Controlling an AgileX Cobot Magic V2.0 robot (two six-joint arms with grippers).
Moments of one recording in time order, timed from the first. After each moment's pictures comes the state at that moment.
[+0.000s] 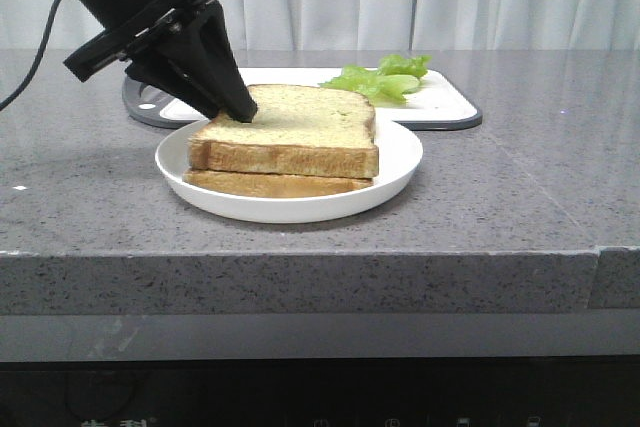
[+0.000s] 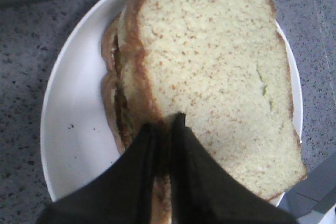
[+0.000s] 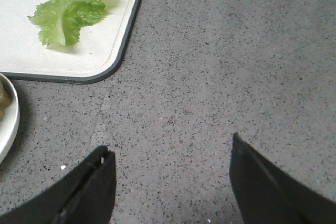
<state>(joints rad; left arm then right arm) -0.39 1.74 -1.36 -0.62 0.95 0.21 0.05 0.82 -0.68 0.14 0.44 -0.04</state>
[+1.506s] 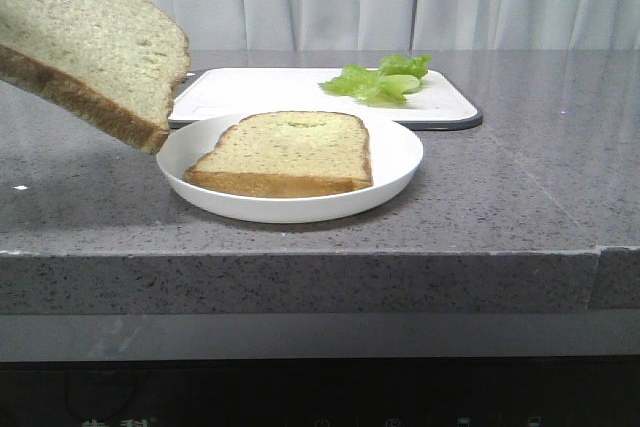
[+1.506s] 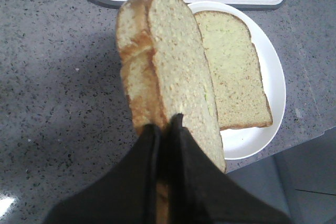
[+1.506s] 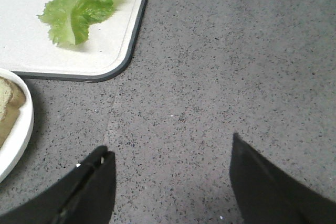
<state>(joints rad) -0.15 1.21 -1.08 -0.59 0.97 0.22 0.05 0.88 -0.78 0.18 0.54 -0.05</state>
